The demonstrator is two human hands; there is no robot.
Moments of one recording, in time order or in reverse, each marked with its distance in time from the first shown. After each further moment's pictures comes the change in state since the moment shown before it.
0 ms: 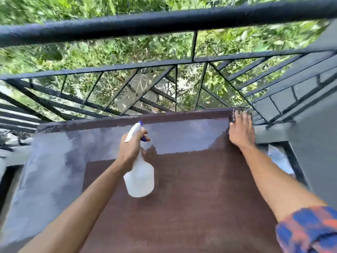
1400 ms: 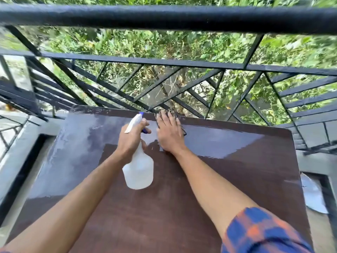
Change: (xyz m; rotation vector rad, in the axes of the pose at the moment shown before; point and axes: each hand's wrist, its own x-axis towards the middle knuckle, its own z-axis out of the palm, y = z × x) left_hand 0.042 -0.002 -0.068 -0.097 0.196 0.008; right_hand -0.089 -0.291 0.135 -0.048 -0.268 -0.798
